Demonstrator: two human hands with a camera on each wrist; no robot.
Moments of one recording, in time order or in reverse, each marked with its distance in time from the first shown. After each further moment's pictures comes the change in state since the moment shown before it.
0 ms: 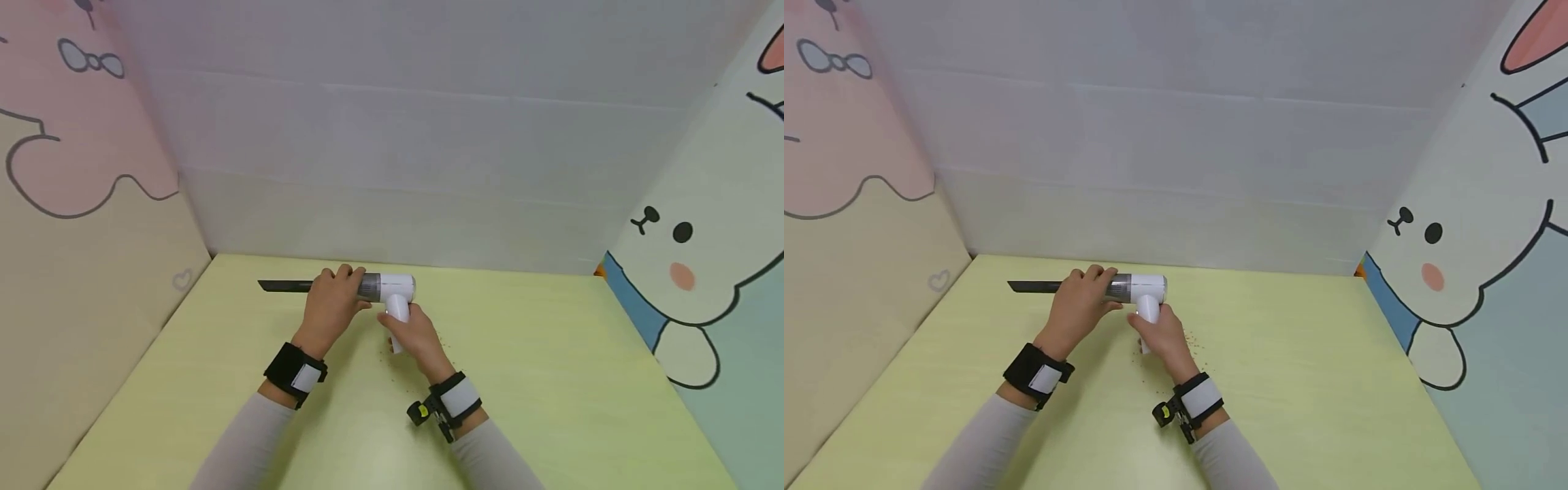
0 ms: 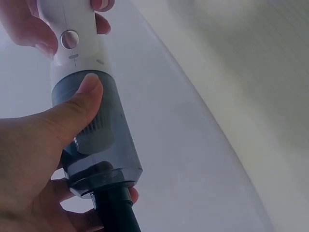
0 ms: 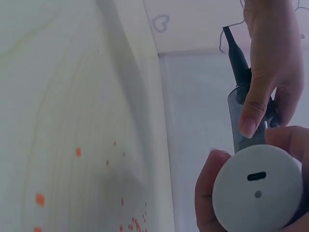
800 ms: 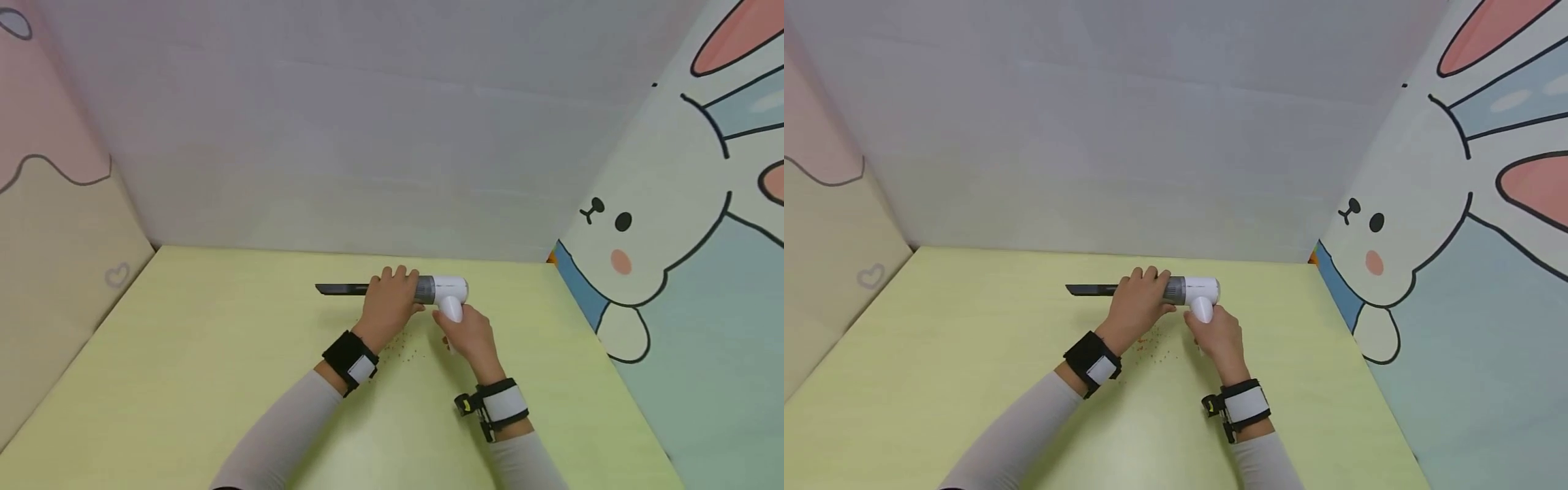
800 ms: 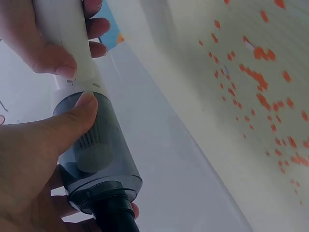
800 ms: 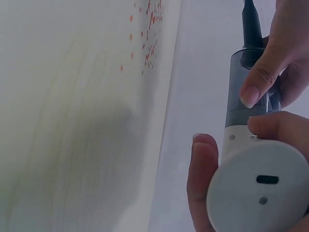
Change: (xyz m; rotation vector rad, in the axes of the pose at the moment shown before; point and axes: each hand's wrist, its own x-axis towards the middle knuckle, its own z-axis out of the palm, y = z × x) left_hand 0.039 0.132 0.028 -0.059 -0.148 0.044; right_hand -0.025 0.050 -0.122 -0.406 0.246 -0.001
